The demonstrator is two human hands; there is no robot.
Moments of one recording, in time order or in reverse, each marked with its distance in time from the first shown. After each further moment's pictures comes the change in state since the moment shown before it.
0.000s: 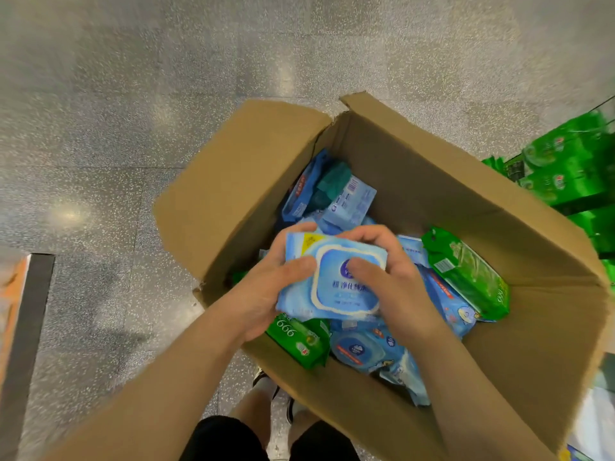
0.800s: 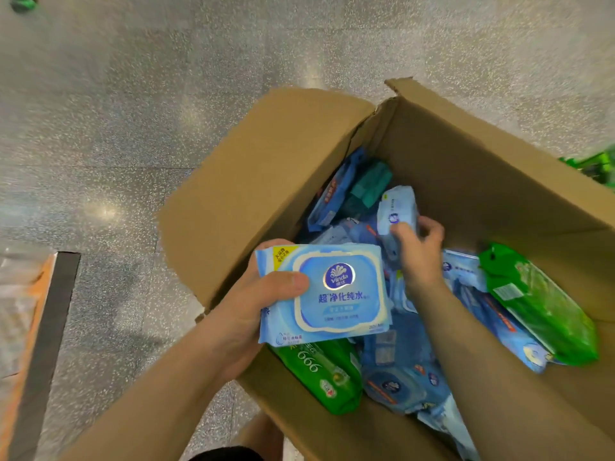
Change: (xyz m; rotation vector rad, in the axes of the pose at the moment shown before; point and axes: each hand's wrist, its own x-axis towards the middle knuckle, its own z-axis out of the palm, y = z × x) left_hand 0.004 -0.002 -0.041 -0.133 0.203 0.029; right_hand 0.145 0.099 -0.029 -0.015 0.571 0.226
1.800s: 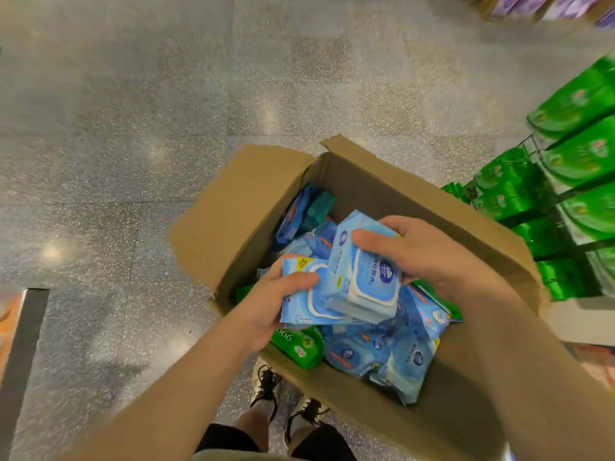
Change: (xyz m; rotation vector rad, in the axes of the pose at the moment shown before) left_hand -0.047 0.008 0.057 0.213 -0.064 -0.111; right_hand -0.189 -0.177 -0.100 -0.589 -0.449 -0.153
